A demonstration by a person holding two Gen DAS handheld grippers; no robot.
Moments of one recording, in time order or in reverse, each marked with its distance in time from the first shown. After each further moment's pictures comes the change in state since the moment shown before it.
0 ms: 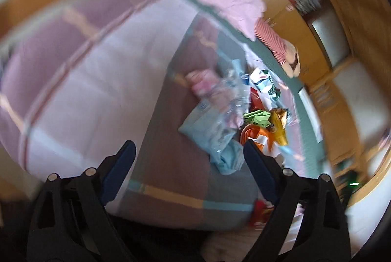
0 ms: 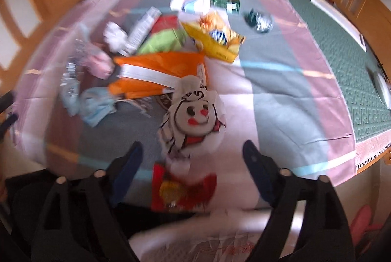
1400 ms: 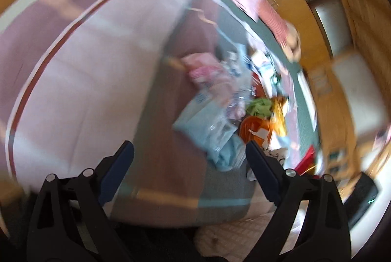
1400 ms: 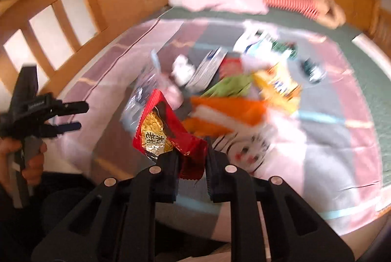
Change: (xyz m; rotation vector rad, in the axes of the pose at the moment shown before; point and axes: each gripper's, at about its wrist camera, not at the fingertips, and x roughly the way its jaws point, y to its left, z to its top) left arm 0.045 -0.028 0.026 0.128 0.168 -0.017; right arm -0.057 0.041 -0.004 -0.151 -0.310 0.226
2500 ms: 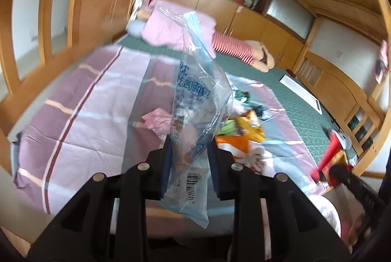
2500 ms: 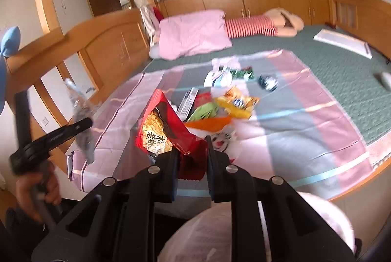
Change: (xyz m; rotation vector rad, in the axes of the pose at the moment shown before) left arm -0.103 -0.106 -0.080 0.337 -0.419 0.087; right arm -0.138 -0.036 -0.053 0.185 -0.275 -0.005
